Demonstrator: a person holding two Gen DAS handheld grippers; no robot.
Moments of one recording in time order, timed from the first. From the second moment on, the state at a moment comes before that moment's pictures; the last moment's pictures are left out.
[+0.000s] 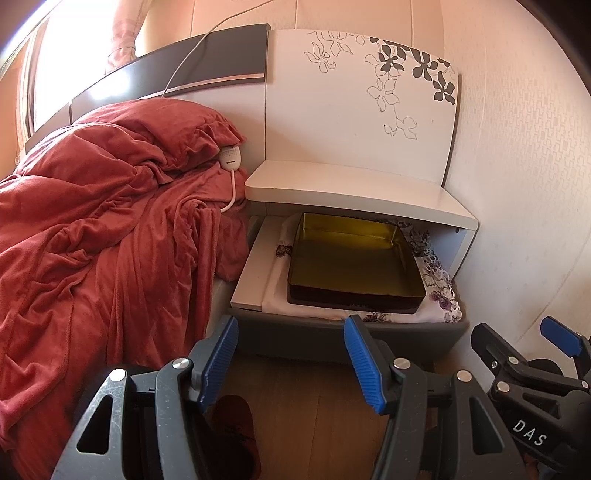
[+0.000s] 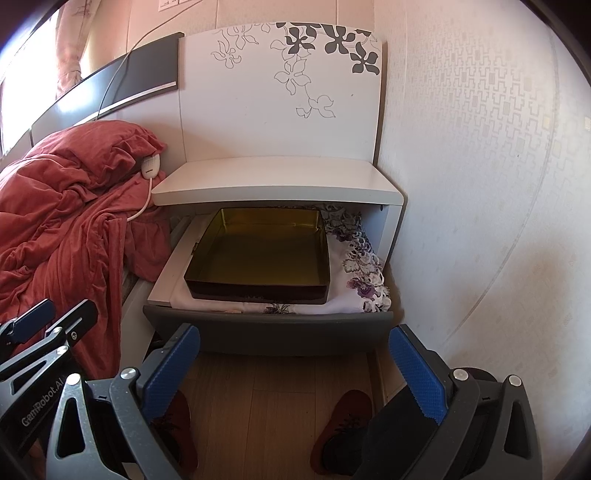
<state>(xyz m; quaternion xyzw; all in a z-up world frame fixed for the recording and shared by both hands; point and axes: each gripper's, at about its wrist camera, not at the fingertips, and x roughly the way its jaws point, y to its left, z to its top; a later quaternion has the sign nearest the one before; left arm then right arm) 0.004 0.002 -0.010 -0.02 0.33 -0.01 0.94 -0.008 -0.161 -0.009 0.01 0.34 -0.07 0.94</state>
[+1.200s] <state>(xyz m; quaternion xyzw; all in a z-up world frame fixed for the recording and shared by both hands) 0.008 0.005 -0.015 -0.03 0.34 -0.01 0.94 -0.008 -0.162 -0.008 0.01 0.34 -0.07 0.94</state>
